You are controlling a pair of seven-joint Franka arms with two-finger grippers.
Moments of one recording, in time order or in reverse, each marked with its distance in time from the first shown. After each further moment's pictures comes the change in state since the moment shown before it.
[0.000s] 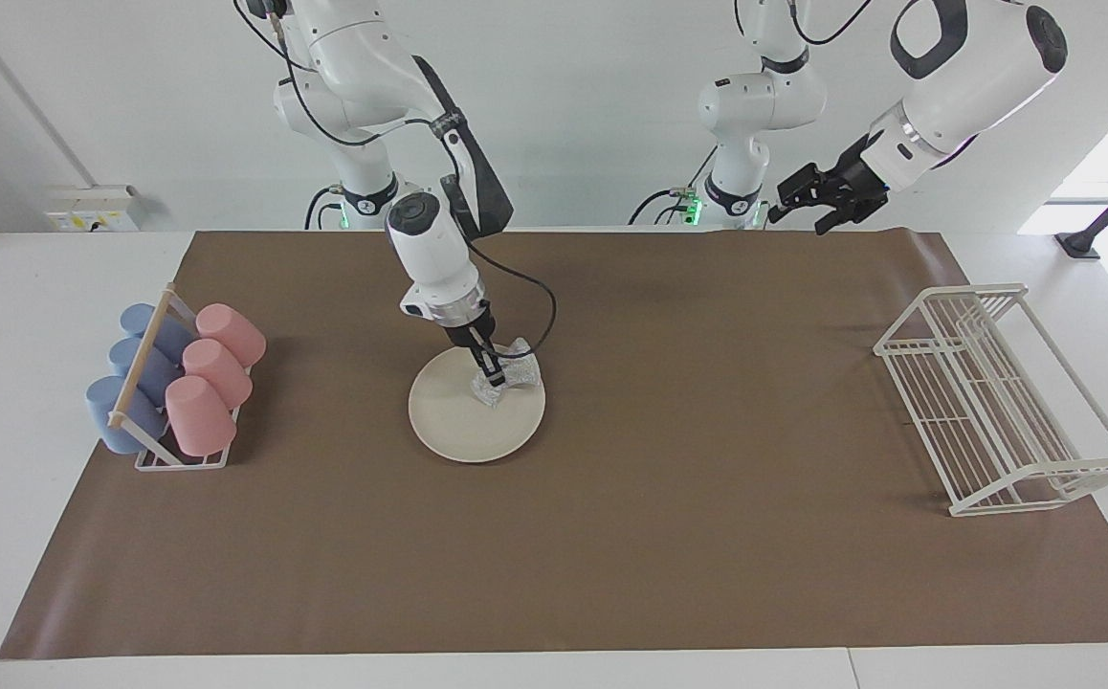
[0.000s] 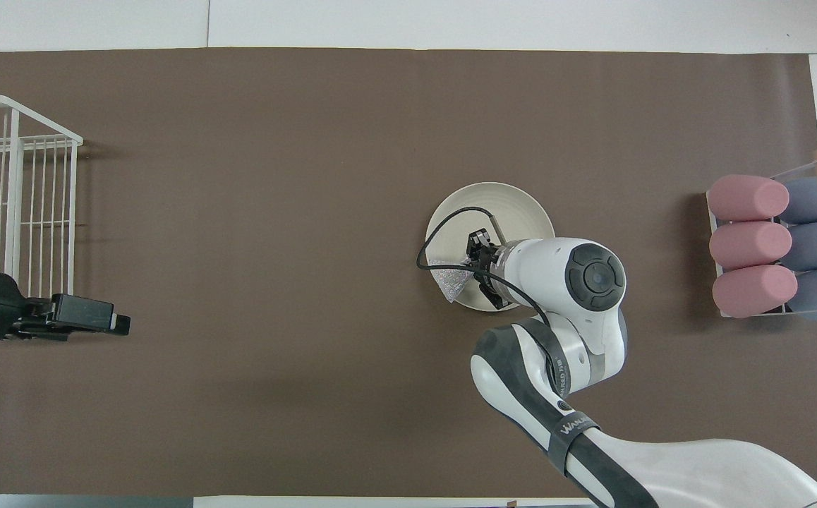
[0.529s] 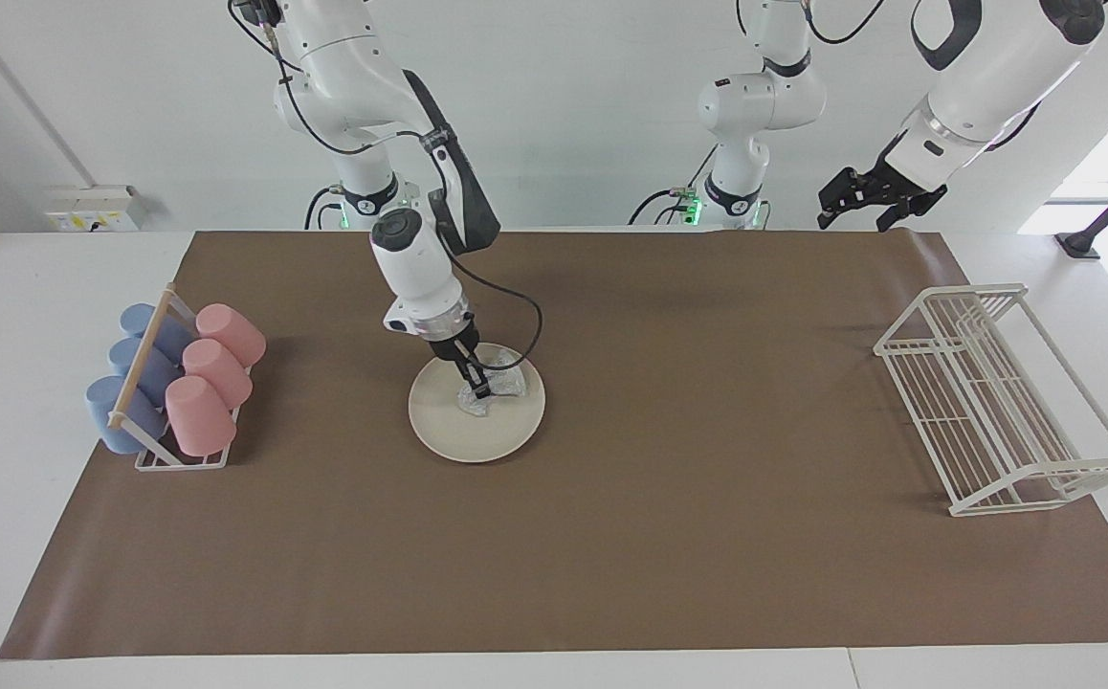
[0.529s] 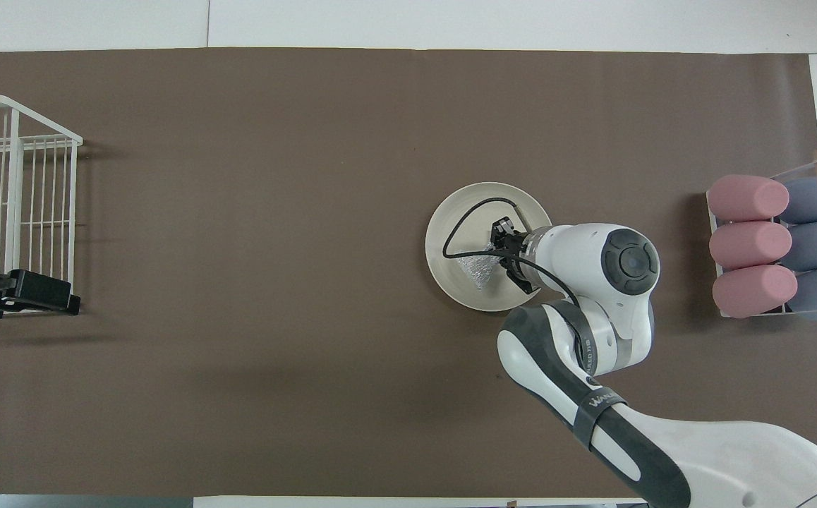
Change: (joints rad) left arm 0.000 0.136 -0.005 0.262 0.200 -0.102 -0.002; right arm -0.164 0.009 -0.004 -0.001 0.001 0.010 -0.312
